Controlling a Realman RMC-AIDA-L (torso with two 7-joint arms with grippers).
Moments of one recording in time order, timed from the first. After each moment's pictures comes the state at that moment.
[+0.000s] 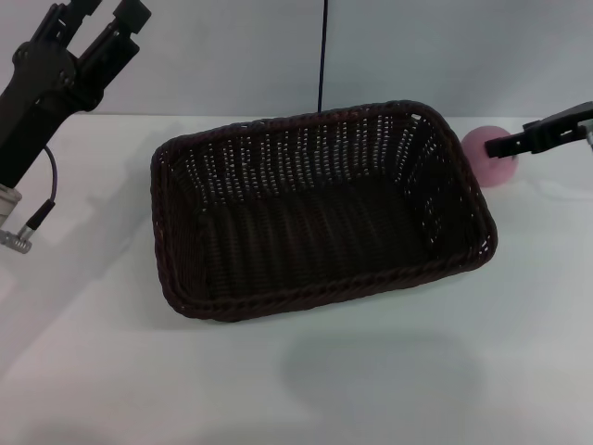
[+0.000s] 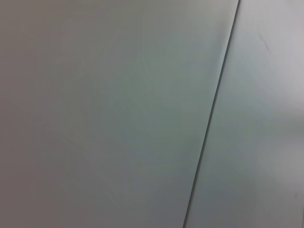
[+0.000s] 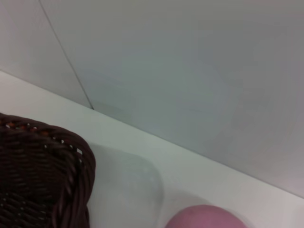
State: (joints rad) left arm -0.34 -2.07 1.28 0.38 0.60 1.57 -0.95; right arm 0.79 1.99 -0.77 -0.71 -2.55 -1.13 2.11
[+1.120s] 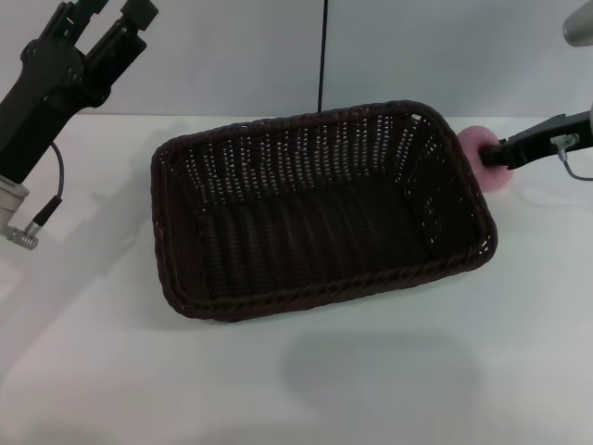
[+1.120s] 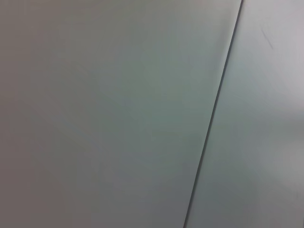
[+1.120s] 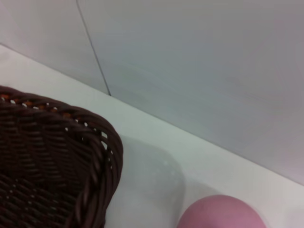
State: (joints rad) left arm -0.36 -2.07 1.28 0.35 0.59 1.56 -0.95; right arm 0.79 2.03 -0.81 -0.67 -2.55 -1.07 2.08
